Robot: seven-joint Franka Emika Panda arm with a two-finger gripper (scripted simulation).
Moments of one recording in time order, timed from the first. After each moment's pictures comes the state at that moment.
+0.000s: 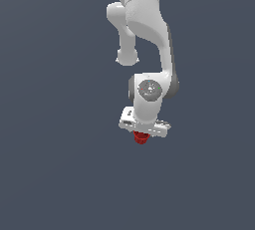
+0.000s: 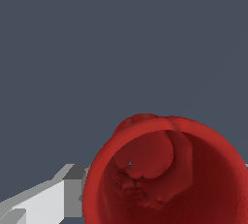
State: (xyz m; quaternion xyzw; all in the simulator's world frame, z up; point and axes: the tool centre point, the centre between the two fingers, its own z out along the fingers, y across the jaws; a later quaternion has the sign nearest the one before) arm 0.044 0.064 0.057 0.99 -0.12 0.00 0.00
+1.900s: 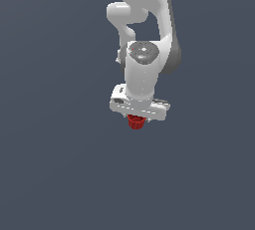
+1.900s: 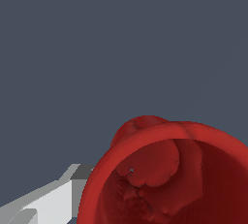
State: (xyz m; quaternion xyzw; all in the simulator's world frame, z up) arm 0.030 0.037 0.166 0.99 -0.12 0.00 0.00
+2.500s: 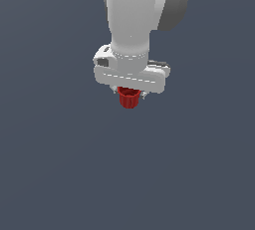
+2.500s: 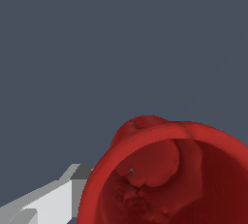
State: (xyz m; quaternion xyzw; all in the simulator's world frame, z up) arm 0.017 0.006 0.295 0.99 -0.12 0.00 0.00
